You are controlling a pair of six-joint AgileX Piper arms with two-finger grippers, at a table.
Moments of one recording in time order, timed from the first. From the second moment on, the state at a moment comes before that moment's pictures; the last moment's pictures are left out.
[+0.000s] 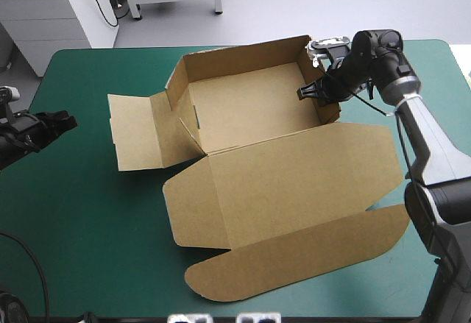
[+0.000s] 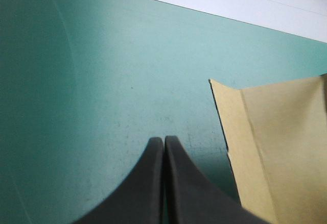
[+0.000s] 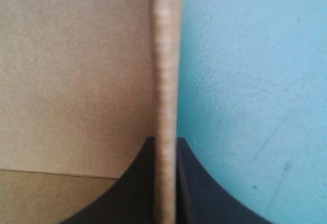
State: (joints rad) left arm 0.53 1.29 -1.01 -1.07 0.75 0.96; right arm 0.19 1.91 -1.96 0.15 1.24 -0.11
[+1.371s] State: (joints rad) left arm 0.10 1.68 -1.29 -1.10 0.88 0.75; right arm 0.22 1.78 -1.96 0.24 1.22 -0.15
